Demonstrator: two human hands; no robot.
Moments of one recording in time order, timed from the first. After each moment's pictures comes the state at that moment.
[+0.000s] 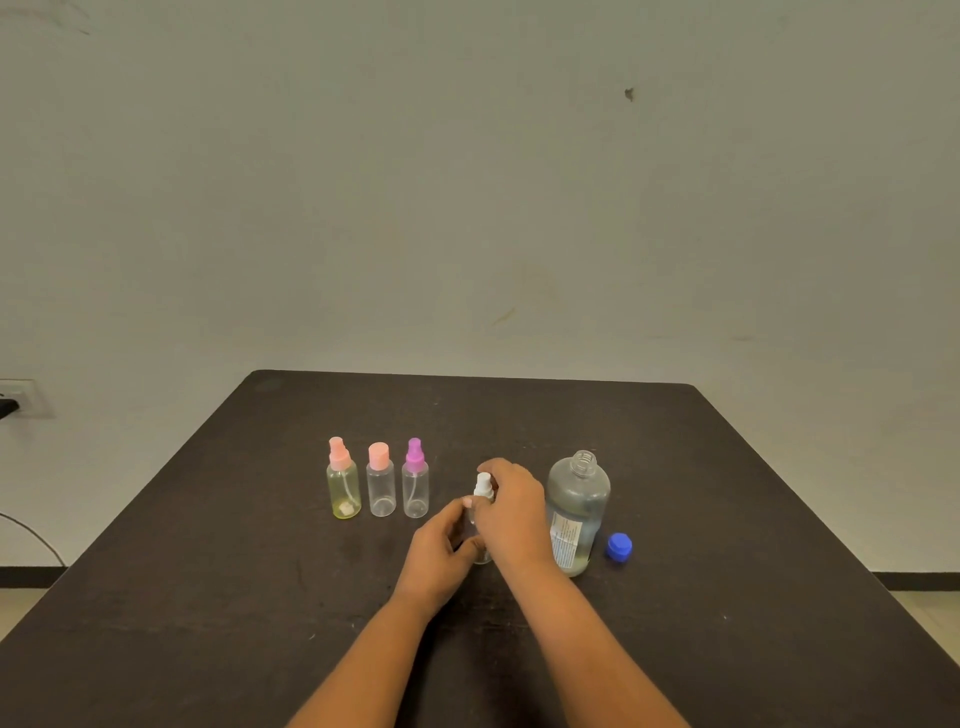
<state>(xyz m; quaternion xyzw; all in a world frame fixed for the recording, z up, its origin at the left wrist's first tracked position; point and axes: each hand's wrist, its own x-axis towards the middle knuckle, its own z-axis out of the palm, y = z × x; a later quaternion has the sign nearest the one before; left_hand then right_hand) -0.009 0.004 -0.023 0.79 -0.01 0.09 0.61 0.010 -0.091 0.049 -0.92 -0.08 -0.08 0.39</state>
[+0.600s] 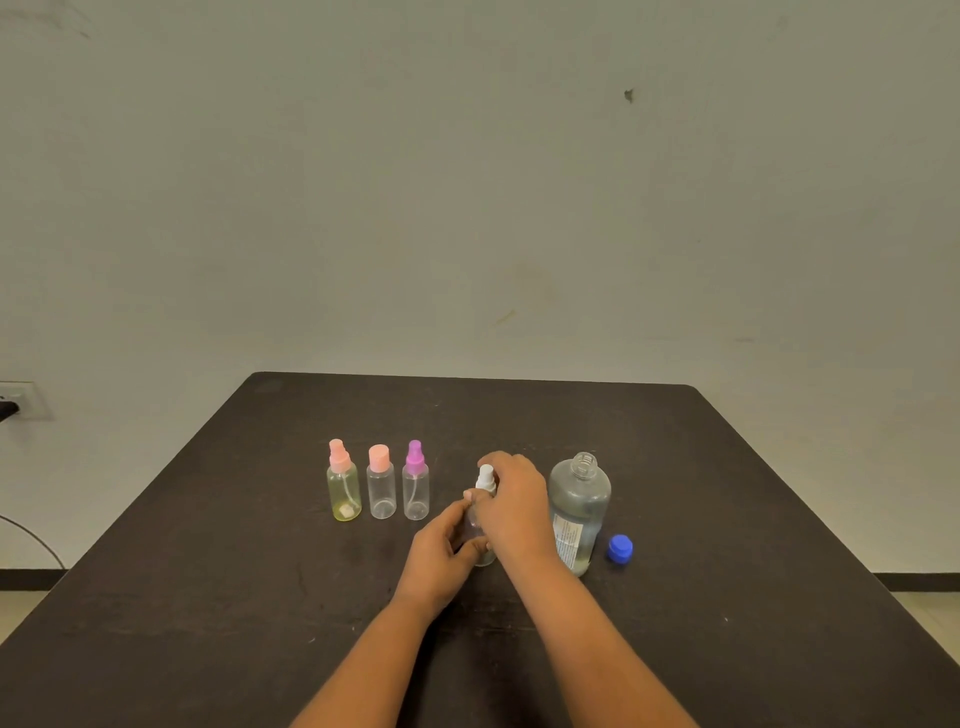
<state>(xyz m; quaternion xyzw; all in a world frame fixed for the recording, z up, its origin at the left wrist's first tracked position) -0.006 0.005 -0.027 0.78 0.00 0.09 0.62 0.010 -0.091 0.059 -0.92 -0.10 -0.11 0.37</state>
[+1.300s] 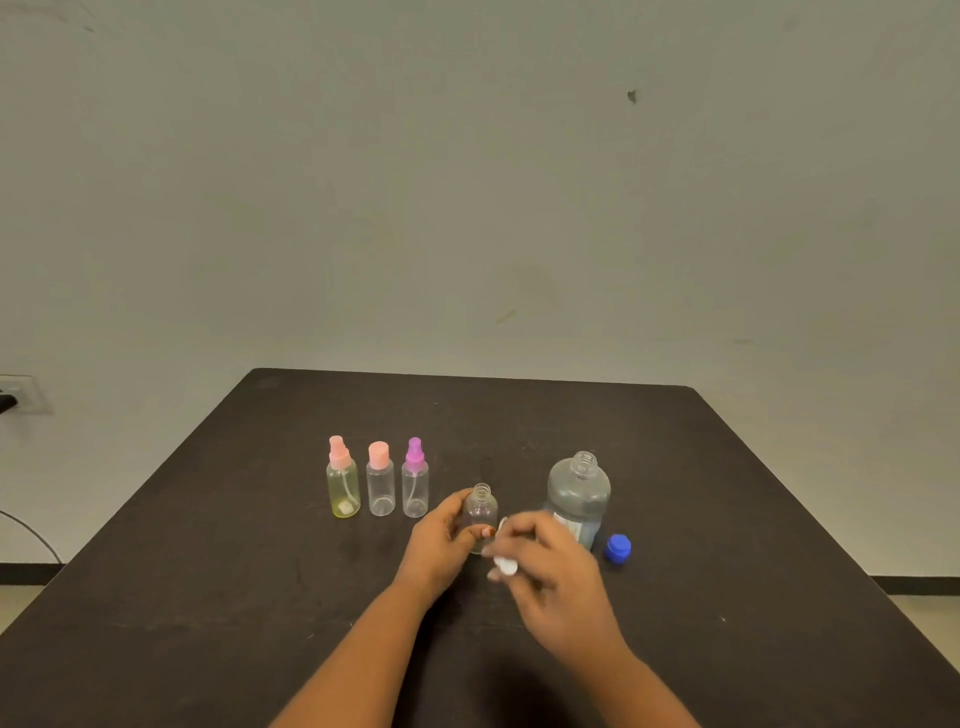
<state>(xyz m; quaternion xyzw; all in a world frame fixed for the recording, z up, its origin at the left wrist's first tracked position) 0.005 0.007 -0.024 0.77 0.01 0.06 0.64 -0.042 -0.149 0.028 -0.82 -0.35 -0.24 0.40</state>
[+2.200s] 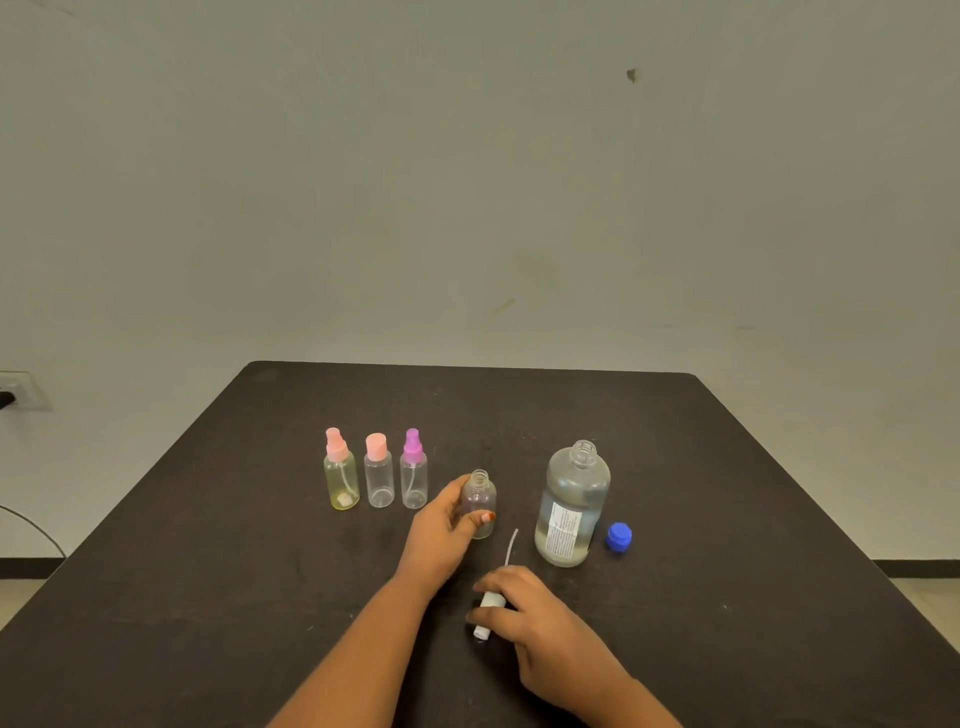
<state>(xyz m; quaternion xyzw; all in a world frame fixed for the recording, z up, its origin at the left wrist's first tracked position) 0.005 0.003 -0.019 0.79 0.03 0.06 0.61 -0.032 -0.166 -0.047 -0.83 -0.49 -0.14 0.22</state>
